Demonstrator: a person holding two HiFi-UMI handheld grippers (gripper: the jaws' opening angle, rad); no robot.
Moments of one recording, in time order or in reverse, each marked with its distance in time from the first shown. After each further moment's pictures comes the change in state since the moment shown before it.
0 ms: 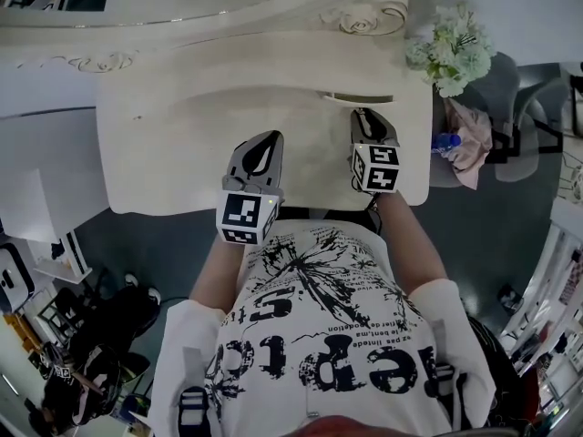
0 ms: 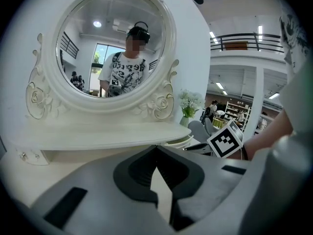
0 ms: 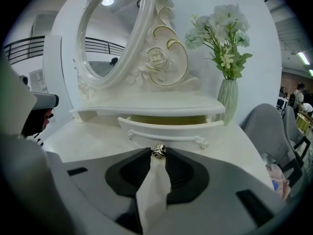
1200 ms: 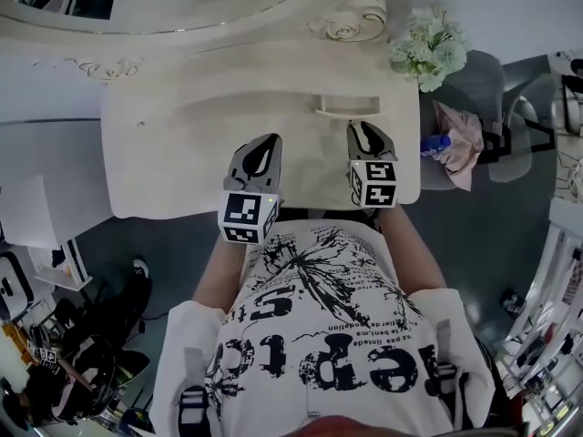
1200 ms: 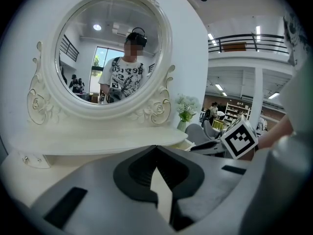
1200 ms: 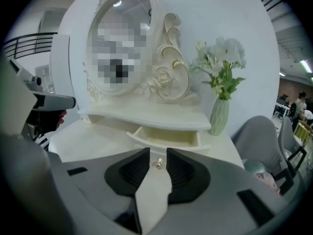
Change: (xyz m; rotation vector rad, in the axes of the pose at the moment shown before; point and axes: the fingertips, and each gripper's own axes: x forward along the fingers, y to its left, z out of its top) left arm -0.009 -0.015 0.015 0.007 -0.028 0.005; right arm -0.051 0.008 0.012 -0.057 -0.025 0.012
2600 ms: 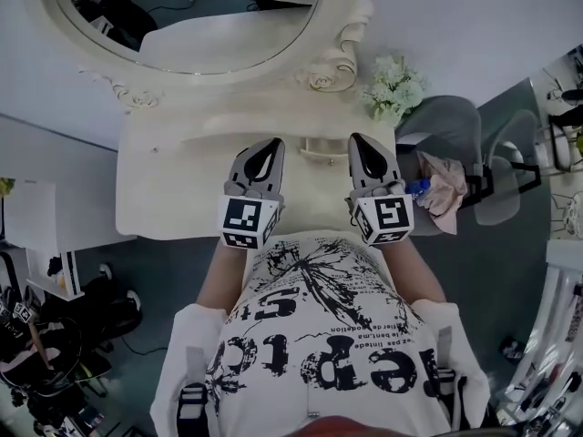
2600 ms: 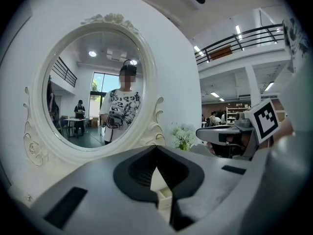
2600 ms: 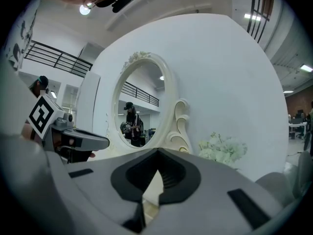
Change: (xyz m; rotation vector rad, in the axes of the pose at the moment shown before) left arm -0.010 -0.042 0.116 0.123 -0.229 0.041; right arm -0.126 0.001 0.167 -0.111 -0.555 0.138
